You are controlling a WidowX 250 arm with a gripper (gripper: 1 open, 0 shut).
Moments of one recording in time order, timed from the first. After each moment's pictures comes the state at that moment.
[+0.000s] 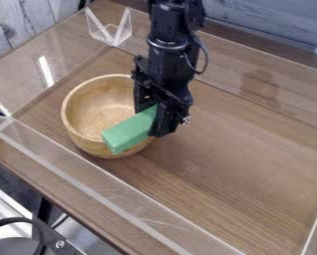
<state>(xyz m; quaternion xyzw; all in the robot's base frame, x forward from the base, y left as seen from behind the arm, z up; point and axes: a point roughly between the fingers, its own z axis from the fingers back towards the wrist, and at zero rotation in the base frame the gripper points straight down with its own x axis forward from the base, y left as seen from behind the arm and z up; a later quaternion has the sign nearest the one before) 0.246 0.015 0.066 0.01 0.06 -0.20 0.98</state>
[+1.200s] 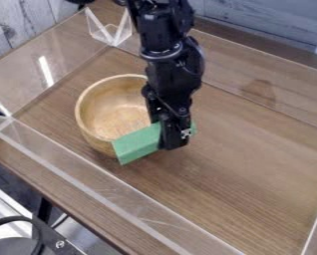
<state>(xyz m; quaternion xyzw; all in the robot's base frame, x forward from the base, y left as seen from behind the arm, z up) 0.237 -0.003 0.072 -0.06 -0.03 -0.29 0.95</state>
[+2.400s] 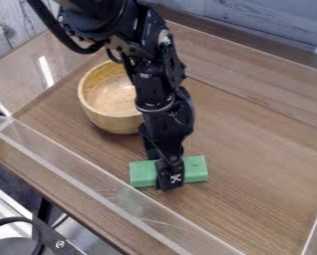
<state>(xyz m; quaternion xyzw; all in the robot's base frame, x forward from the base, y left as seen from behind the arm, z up) 0.216 0.002 0.020 -0.06 -0.02 -0.28 0.96</state>
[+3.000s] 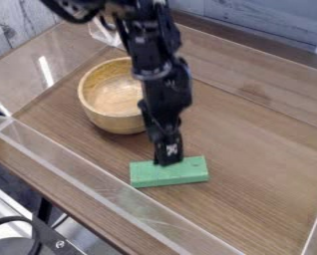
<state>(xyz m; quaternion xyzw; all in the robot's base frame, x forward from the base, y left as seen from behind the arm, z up) 0.230 0.010 0.054 -0.09 -0.03 -0.32 0.94</state>
